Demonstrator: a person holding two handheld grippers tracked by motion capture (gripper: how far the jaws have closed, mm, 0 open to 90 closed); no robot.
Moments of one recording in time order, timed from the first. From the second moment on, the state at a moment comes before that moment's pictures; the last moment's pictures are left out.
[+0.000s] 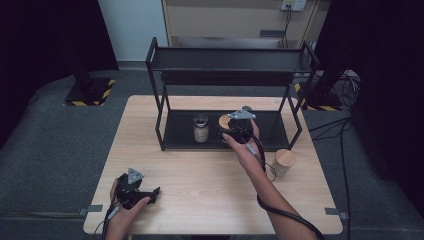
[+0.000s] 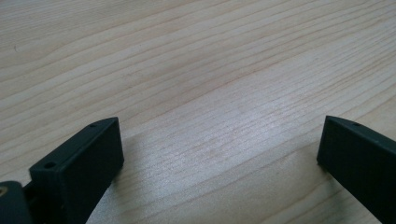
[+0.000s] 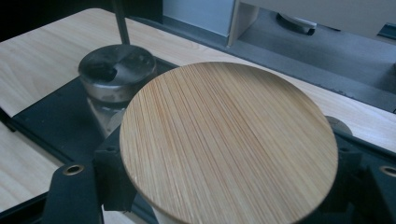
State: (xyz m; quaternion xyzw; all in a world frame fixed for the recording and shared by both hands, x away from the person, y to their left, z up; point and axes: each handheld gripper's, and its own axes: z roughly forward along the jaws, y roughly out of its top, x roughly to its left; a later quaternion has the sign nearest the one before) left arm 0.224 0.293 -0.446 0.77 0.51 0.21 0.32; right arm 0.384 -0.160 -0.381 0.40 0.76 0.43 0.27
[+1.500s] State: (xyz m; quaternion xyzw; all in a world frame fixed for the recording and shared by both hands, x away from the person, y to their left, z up) left arm 0.223 0.292 -0.446 0.77 0.51 0.21 0.32; right arm 0.425 -0.152 -0.396 0.45 0.74 0.41 0.28
